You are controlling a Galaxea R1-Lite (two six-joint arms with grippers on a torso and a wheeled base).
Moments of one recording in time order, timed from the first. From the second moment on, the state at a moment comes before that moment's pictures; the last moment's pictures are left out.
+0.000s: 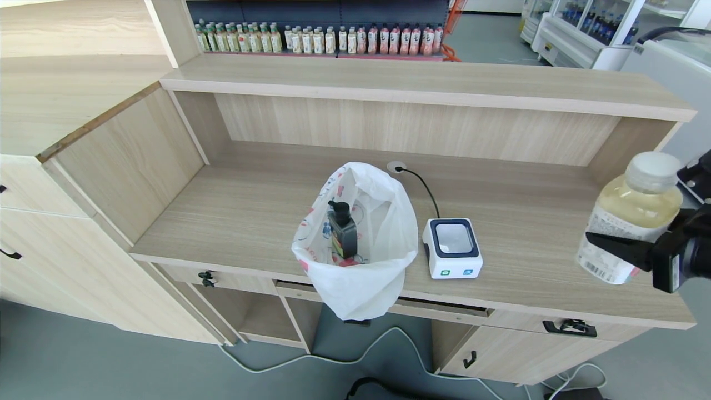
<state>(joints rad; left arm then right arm) -0.01 0.00 0.00 0.04 -0.04 0.03 0.01 1.20 -0.66 -0.28 0.33 -0.46</state>
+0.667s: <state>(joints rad) -0.01 0.00 0.00 0.04 -0.04 0.03 0.04 1.35 -0.59 -0.69 0.48 -0.04</state>
